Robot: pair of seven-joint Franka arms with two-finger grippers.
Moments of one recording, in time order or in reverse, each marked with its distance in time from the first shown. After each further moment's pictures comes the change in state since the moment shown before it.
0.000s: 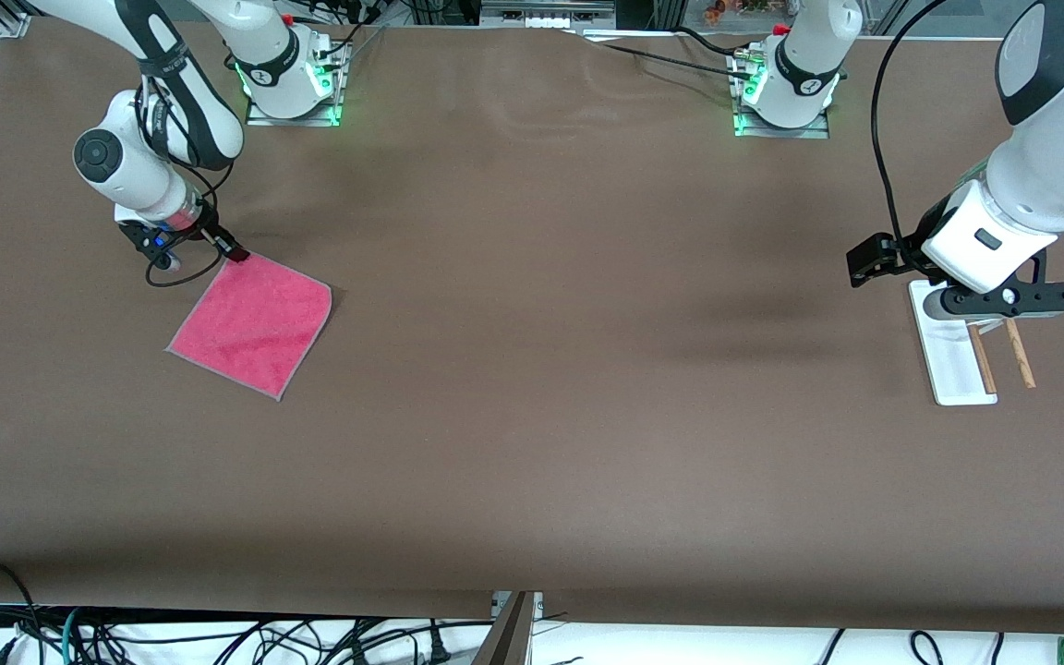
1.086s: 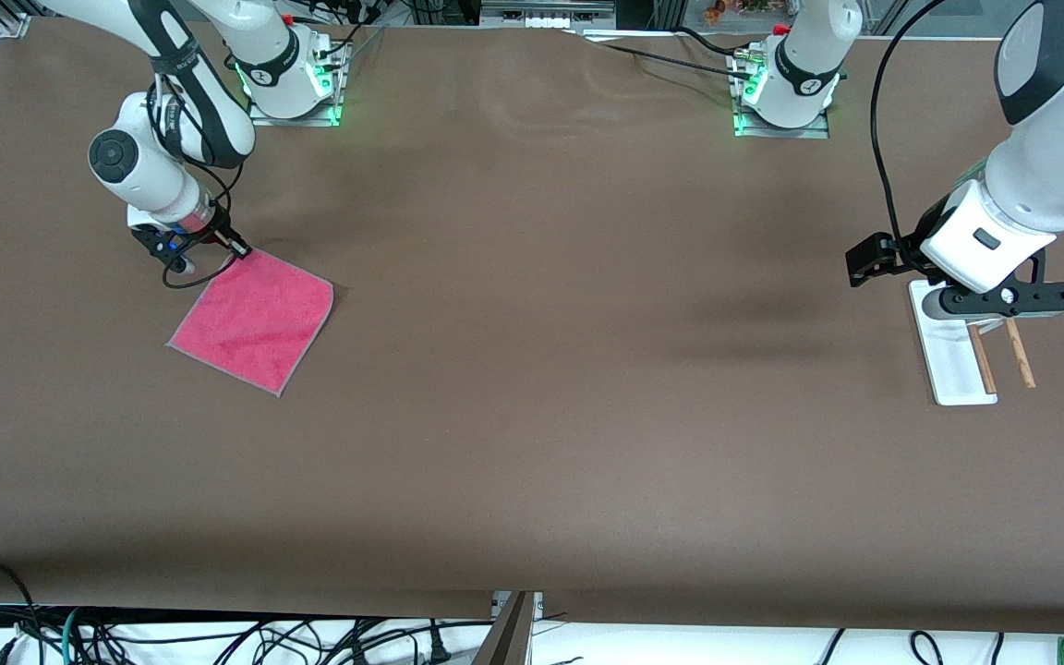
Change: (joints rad) left arm -0.001 0.000 -0.001 0.000 0.000 0.000 0.000; right arm 0.004 -0.002 0.056 0.003 0.000 0.010 0.000
